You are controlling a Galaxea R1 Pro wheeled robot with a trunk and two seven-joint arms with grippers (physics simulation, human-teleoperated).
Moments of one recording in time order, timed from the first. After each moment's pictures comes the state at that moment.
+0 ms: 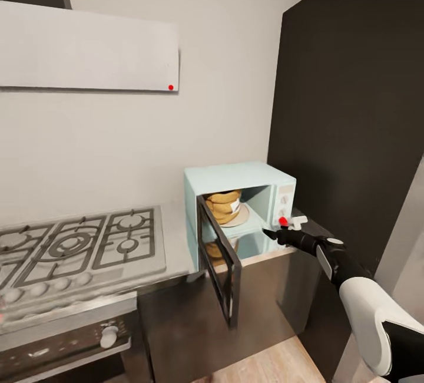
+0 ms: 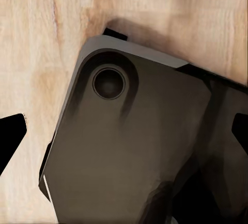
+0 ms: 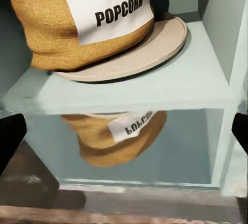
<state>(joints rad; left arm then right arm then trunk) -0.01 -0.01 -0.01 -0.05 0.38 -0.08 0.00 -0.90 -0.13 -0.29 -0.49 0.19 0.14 0.73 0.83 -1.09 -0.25</state>
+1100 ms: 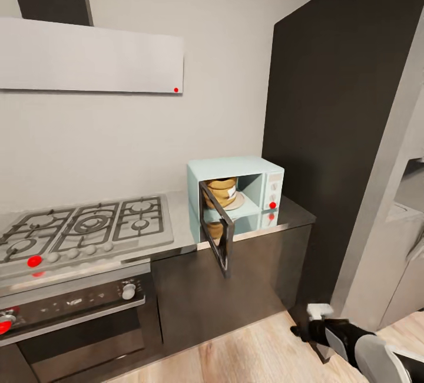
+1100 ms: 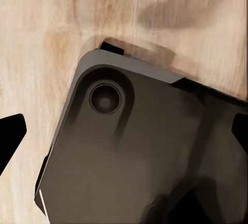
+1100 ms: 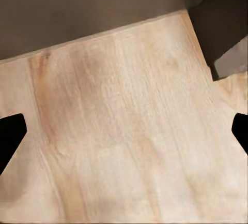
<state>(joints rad) -0.01 0.00 -0.01 -0.09 0.39 -0.08 0.00 -0.75 -0.19 -0.28 0.03 0.33 0.13 0.23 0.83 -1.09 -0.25</state>
